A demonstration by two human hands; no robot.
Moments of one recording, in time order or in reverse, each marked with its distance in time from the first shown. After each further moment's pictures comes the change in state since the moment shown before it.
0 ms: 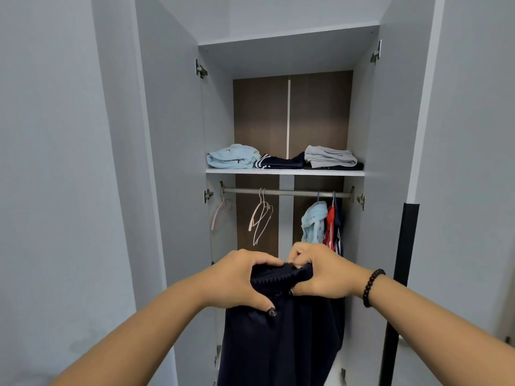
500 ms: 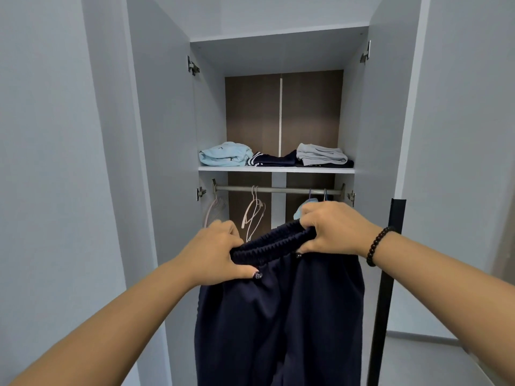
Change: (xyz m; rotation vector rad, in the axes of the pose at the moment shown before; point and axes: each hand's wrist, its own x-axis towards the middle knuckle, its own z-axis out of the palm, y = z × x) left_hand -0.002 -0.010 -0.024 0.462 0.148 -0.077; right_hand 0.001 -0.023 -0.062 -0.705 0.114 -0.052
